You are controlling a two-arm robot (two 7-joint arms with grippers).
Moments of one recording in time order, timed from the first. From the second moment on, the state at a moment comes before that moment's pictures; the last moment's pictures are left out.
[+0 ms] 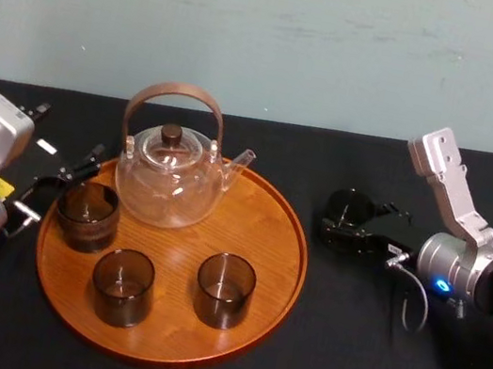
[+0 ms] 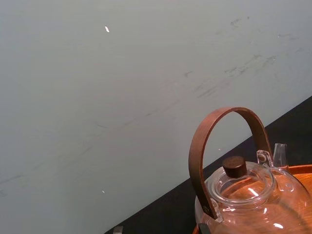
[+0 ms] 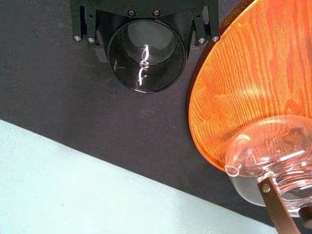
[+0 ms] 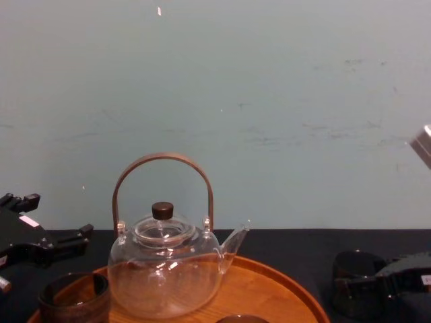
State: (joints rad) left arm -0.20 0.60 0.45 -1.41 -0.25 -0.12 0.03; right arm 0.41 0.41 -0.41 -1.23 0.29 0.36 0.42
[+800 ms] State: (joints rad) left arm -0.20 0.60 0.45 -1.41 -0.25 -0.12 0.03; right arm 0.42 0.41 -0.41 -1.23 0.29 0.36 0.42
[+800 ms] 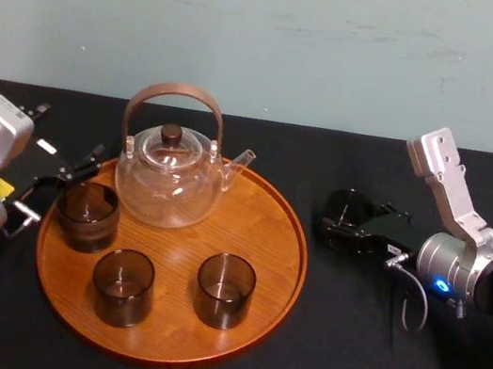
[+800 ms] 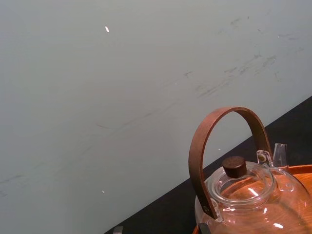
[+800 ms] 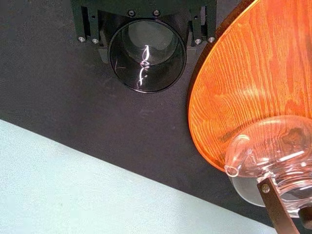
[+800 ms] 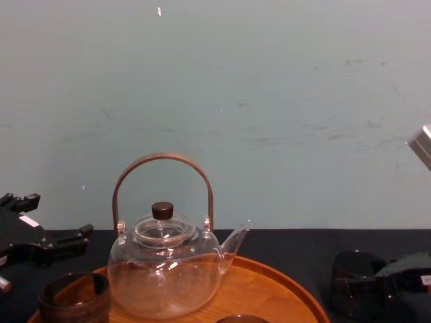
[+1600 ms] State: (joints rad) left arm -0.20 0.60 0.45 -1.41 -0.25 -0.12 0.03; right arm 0.39 0.45 -0.39 -1.30 0.32 0.35 0.45
